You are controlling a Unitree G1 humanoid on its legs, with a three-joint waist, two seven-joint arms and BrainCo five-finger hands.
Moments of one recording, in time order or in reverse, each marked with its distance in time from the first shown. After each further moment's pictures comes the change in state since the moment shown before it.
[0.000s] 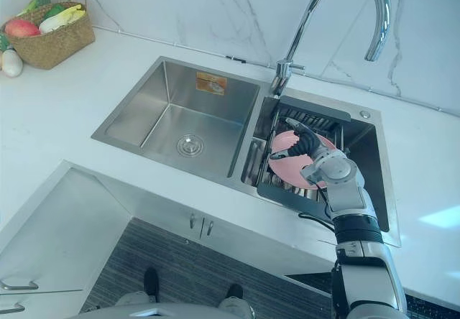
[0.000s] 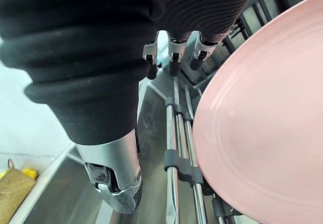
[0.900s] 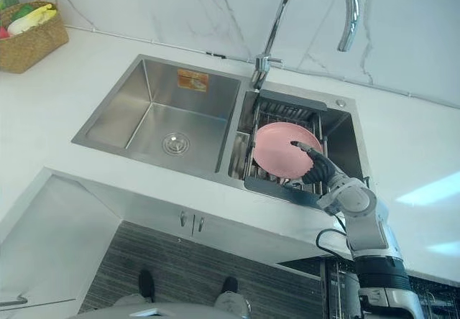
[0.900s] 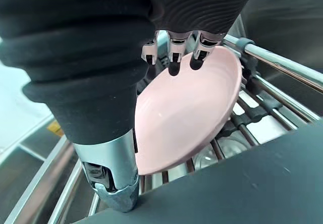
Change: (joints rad) left arm 0.011 0.020 0.001 -0.003 0.000 0.004 -0.020; right arm 0.321 -0.015 -0.095 -0.278 -0.089 0.019 -0.011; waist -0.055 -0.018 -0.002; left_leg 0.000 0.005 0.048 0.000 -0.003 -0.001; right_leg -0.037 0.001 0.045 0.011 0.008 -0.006
